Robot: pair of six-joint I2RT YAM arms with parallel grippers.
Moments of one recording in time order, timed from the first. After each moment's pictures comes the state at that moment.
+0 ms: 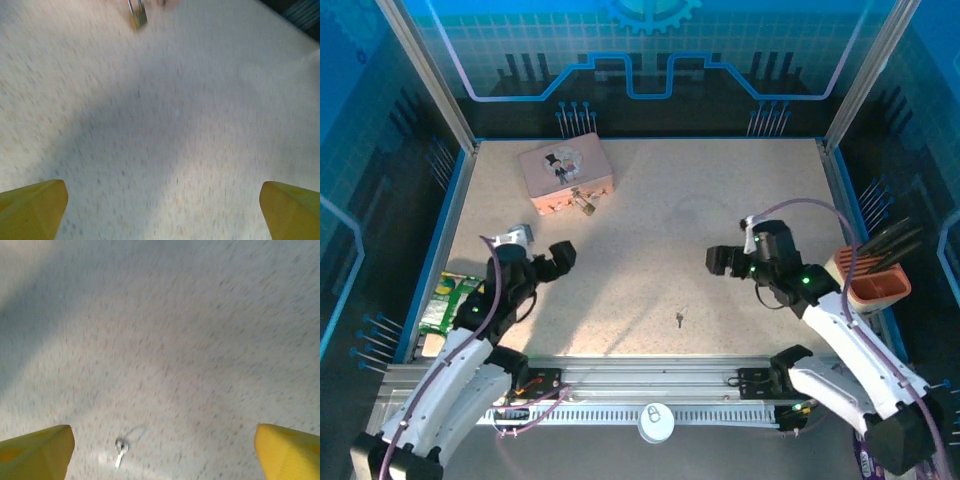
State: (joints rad) left arm -0.37 0.63 0.44 -0.44 0.01 -0.68; right arm 0.59 0.93 0.78 -0.76 0.03 0.46
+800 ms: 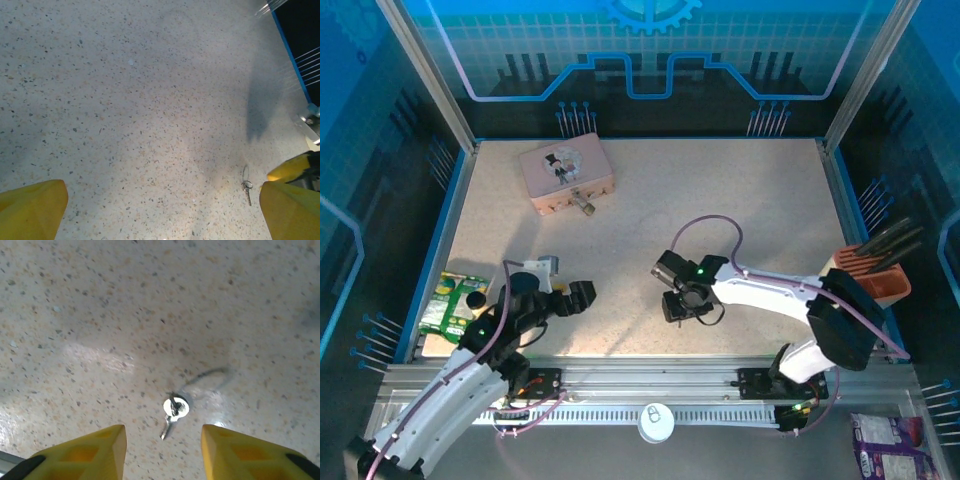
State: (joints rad) left arm -0.46 0.44 0.29 -0.41 0.14 -0.66; right arm 0.93 1.53 0.93 -0.78 0.02 0.69
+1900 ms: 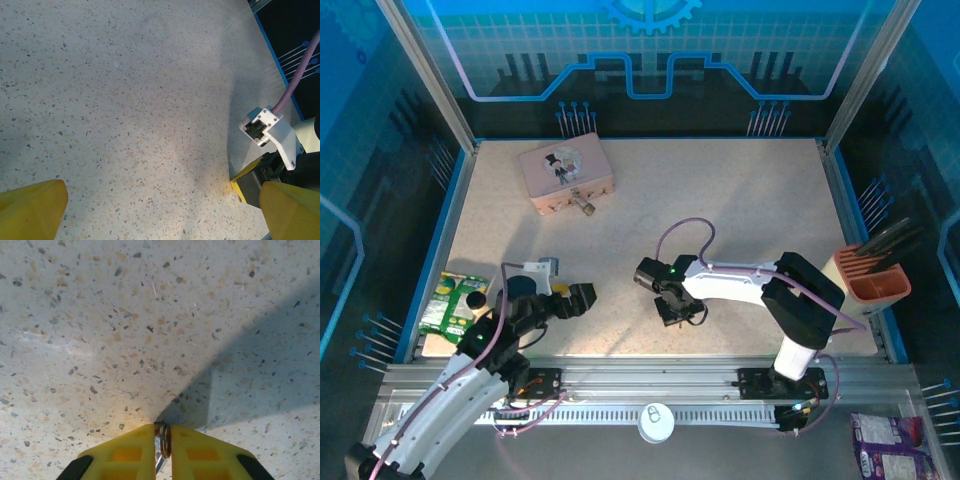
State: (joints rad) left arm -0.46 0.39 0.27 -0.39 0.17 -0.66; right arm 0.98 1.72 1.02 -0.86 0.09 0.69
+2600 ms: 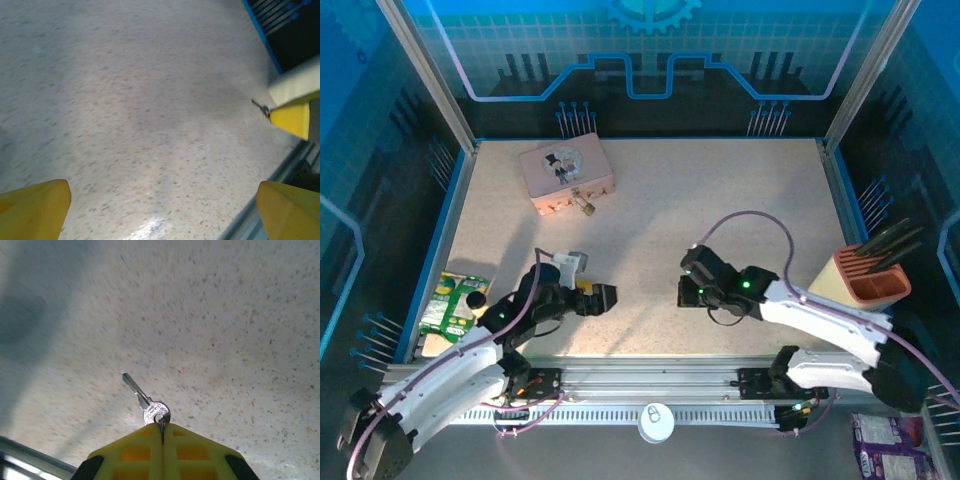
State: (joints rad) left arm -0.62 0.71 0.35 -0.17 0.23 -0.59; right arm 0.88 1.08 0.75 -0.58 0.09 0.90
